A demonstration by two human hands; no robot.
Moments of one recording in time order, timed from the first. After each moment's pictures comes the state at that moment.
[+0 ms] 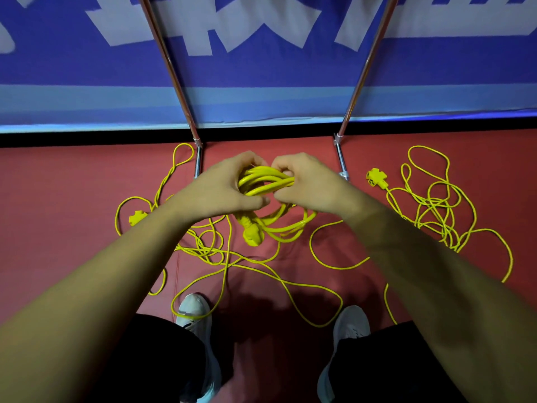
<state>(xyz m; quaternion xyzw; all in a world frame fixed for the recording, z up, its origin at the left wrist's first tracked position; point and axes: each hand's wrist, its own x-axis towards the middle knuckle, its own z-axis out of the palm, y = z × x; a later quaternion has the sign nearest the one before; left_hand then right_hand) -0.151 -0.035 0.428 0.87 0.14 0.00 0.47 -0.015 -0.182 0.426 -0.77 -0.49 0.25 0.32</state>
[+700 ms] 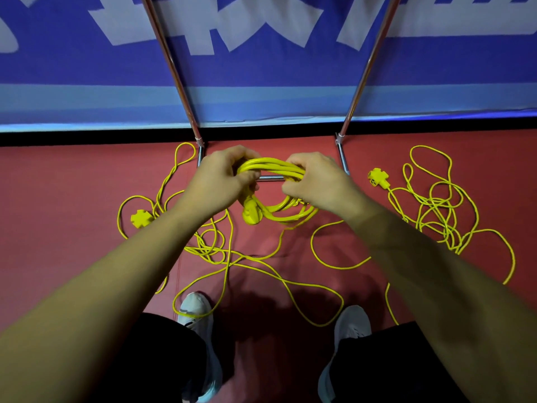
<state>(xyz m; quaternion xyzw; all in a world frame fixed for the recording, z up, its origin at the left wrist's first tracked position) -0.148 -0.043 0.425 0.84 0.22 0.11 0.48 -0.010 -0.188 0.417 -0.85 -0.41 0.17 0.29</state>
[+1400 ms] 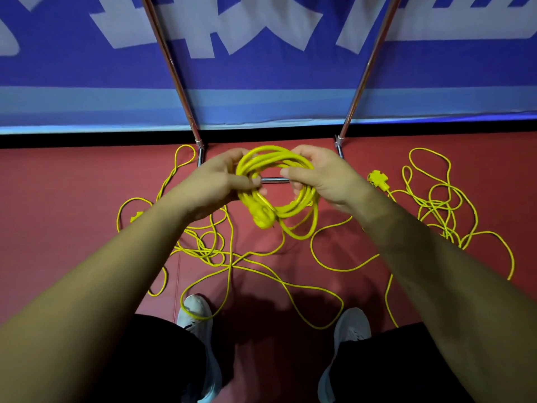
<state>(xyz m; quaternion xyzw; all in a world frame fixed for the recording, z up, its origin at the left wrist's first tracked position) -0.147 -0.030 0.422 0.64 0.19 0.00 0.75 0.003 -0.187 0.415 -0.66 -0.33 0.39 0.55</state>
